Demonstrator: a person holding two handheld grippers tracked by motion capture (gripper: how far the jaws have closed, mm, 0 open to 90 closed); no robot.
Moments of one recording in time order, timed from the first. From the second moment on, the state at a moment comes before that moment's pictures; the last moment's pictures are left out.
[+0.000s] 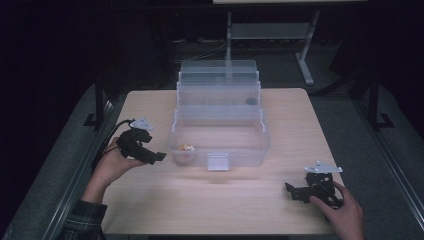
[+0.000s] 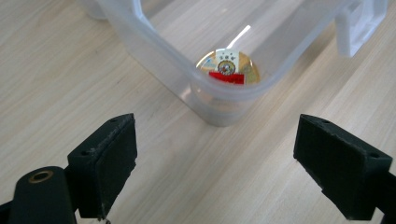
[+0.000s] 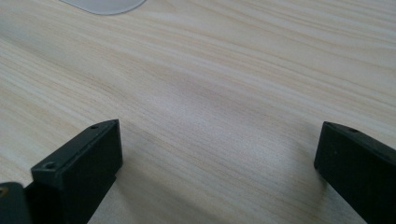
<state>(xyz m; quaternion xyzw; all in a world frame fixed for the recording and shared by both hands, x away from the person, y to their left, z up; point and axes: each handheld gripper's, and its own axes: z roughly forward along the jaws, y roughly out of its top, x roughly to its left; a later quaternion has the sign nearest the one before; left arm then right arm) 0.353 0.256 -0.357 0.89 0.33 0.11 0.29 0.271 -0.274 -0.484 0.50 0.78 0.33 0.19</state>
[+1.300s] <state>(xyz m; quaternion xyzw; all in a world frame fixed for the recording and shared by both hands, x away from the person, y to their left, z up) 0.294 0.299 -0.421 0.85 0.36 0.17 0.34 0.271 -0.274 -0.484 0.50 0.78 0.33 0.19</state>
